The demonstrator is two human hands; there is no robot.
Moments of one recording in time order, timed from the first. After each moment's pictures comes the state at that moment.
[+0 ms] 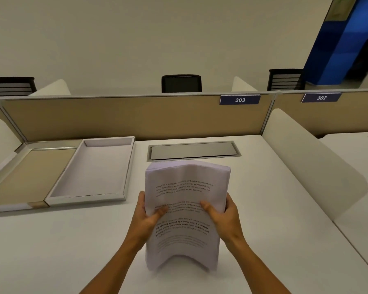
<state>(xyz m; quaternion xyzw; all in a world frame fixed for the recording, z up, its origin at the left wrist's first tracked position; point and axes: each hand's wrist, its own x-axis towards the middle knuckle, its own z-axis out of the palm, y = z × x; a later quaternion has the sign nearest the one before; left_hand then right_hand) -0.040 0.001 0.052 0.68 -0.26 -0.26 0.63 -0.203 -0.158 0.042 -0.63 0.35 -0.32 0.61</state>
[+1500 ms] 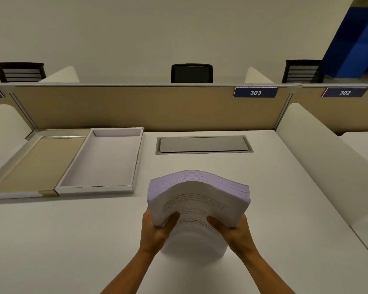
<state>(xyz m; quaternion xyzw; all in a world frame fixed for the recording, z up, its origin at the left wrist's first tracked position) -0.050 0.010 0.016 0.65 -0.30 -0.12 0.69 -0.211 -0.145 0.037 -0.67 0.22 -0.31 0.64</state>
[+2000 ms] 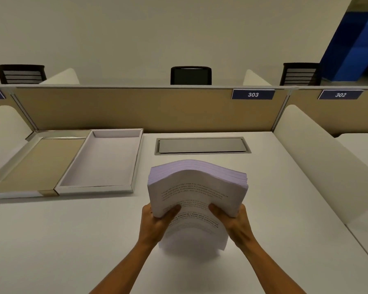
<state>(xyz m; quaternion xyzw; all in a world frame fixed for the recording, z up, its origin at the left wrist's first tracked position) -0.048 0.001 0.029 0.67 -0.28 -0.14 0.67 -0.205 -0.154 0.054 -0.66 0.22 -0.31 0.65</state>
